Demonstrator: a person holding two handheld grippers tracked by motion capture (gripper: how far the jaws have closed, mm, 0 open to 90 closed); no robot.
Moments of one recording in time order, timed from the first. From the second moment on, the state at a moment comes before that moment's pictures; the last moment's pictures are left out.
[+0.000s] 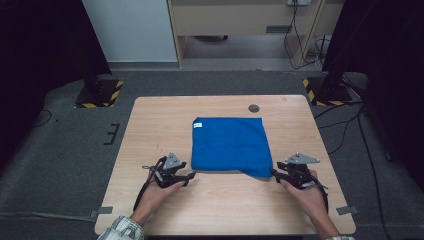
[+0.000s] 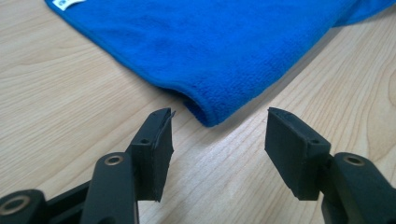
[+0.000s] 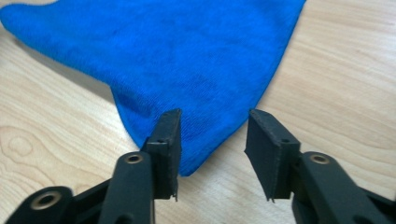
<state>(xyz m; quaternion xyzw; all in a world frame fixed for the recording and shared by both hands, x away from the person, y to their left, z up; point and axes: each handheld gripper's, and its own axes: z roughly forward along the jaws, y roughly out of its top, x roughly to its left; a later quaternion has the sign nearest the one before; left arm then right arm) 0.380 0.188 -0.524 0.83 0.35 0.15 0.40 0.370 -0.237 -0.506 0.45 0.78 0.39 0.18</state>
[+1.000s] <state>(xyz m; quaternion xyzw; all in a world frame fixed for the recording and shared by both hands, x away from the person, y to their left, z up) 0.395 0.172 -0.527 0.83 0.35 0.14 0.41 0.366 -0.218 -0.522 0.43 0.82 0.35 0.17</state>
